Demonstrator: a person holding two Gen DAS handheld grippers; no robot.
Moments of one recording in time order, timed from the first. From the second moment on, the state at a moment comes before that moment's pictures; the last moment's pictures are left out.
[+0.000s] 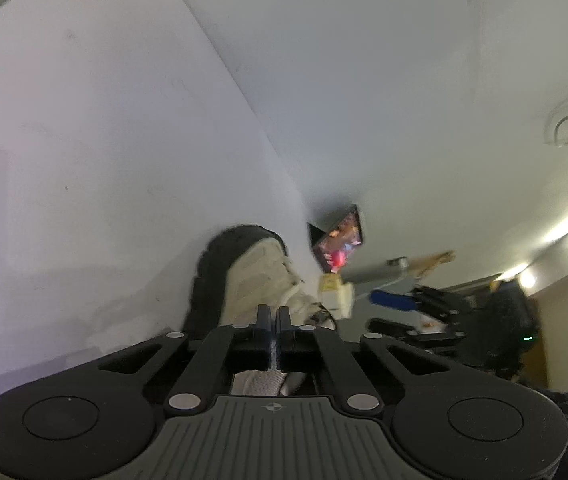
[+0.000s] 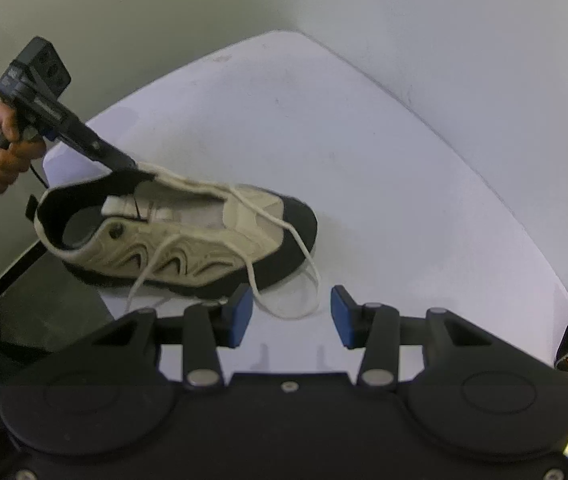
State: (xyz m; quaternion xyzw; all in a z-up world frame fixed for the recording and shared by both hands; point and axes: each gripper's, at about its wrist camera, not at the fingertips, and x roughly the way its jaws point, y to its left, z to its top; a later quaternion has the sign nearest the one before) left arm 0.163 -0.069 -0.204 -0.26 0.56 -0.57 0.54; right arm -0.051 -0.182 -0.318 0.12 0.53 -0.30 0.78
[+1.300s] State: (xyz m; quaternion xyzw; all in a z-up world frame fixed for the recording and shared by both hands) left arm 0.034 -0.015 -0.111 0.06 0.53 -0.32 0.78; right arm -0.035 -0.265 -0.381 0.15 0.55 -0.20 0.79
